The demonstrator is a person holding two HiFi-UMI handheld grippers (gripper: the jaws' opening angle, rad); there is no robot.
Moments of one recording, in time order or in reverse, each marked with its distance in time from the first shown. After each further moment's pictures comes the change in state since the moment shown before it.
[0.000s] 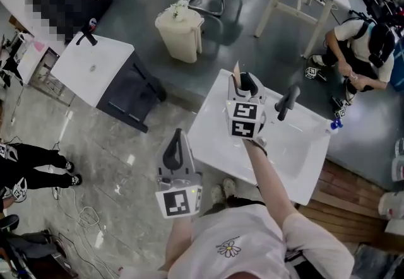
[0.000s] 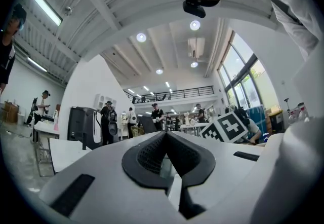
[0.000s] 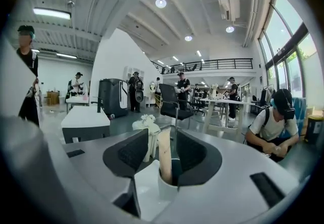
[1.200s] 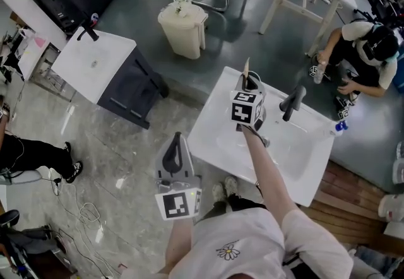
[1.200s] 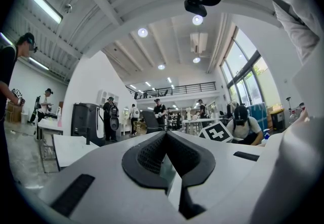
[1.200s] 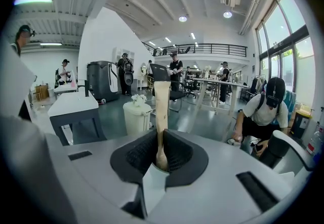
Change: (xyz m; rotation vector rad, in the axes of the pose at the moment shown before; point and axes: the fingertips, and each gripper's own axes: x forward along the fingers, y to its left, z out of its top) left arm -0.006 0.012 -0.018 0.007 0.053 0.017; right arm 0.047 -0.015 -0.069 0.017 0.225 -0.090
